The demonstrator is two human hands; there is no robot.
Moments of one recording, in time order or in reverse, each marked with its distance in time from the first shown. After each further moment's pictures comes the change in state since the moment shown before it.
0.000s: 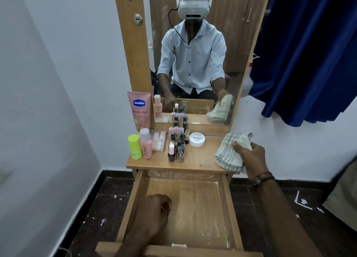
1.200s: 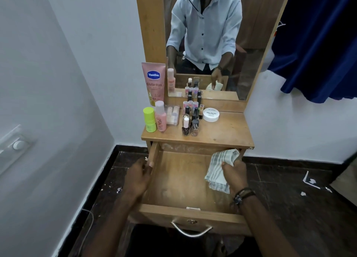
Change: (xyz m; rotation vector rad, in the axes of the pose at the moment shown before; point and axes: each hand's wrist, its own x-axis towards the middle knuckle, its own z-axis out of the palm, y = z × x) left_hand -0.015 -0.055 -0.047 -0.127 0.251 -0.254; right_hand -0.102 0.082 0.050 -0.262 0.012 0.145
